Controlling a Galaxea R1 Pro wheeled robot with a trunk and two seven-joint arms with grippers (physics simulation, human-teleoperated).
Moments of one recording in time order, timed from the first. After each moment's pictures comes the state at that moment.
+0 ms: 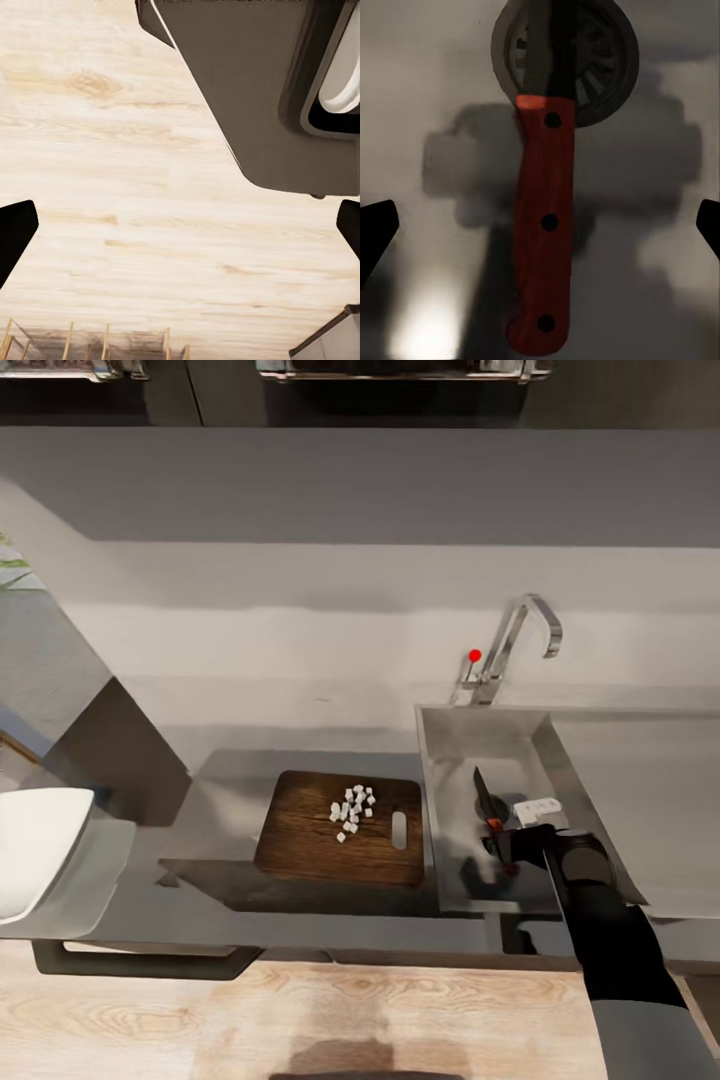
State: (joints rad) left arm -0.01 0.00 0.00 -0.12 0.05 0.00 0.01; right arm -0.57 -0.06 -0.11 -1.42 0.41 0.93 0.39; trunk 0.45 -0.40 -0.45
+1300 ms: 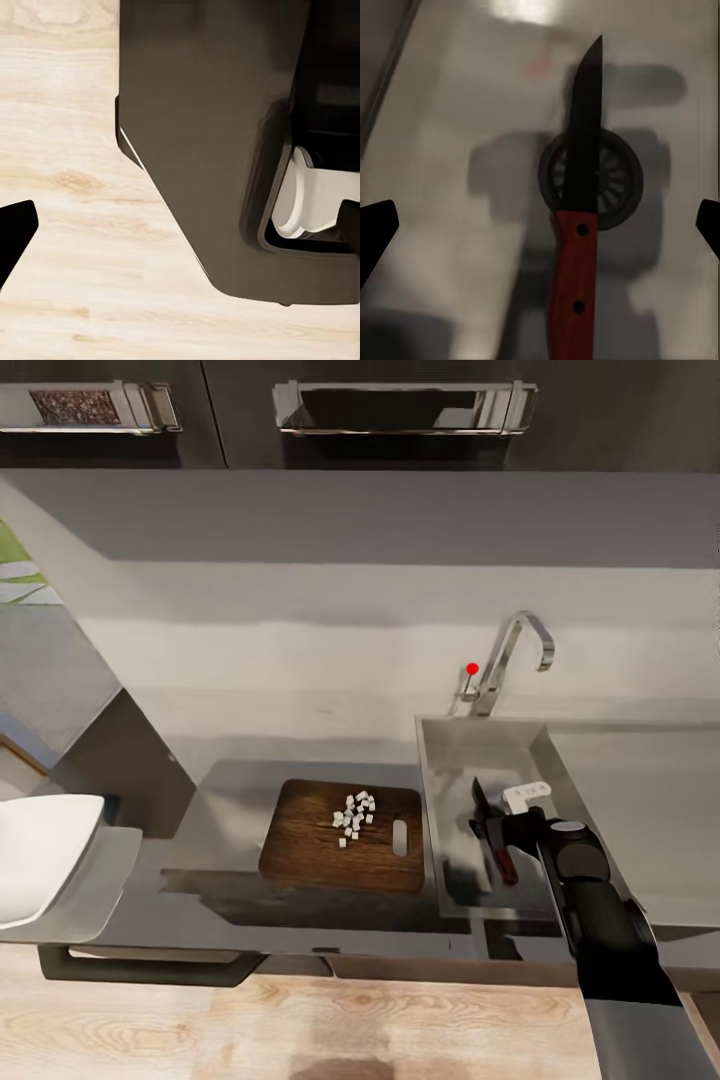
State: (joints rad) left arm -0.01 -0.03 0.03 -0.21 0.05 -0.13 0.01; right arm -0.57 -0.04 -0.07 -1.49 0.39 0.87 0.40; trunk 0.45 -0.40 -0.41
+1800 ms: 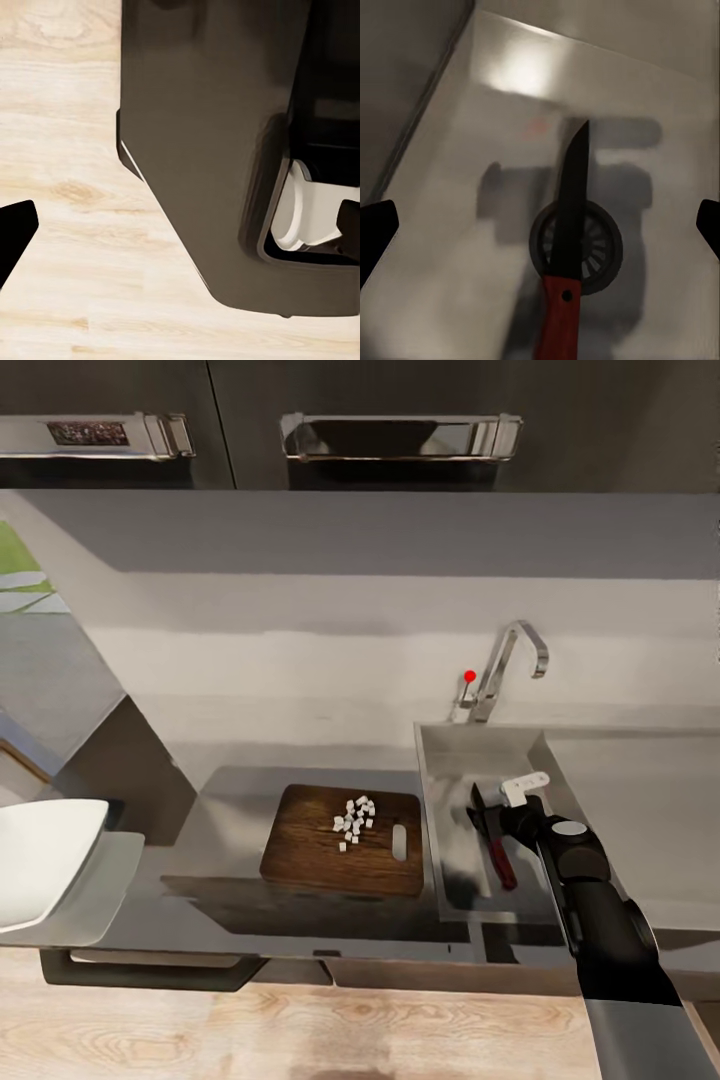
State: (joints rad) left arm -0.01 -0.03 0.03 -0.21 0.05 -0.13 0.01; right arm -0.57 -0.04 -0.07 -1.49 0.39 0.73 0.40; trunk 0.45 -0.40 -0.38
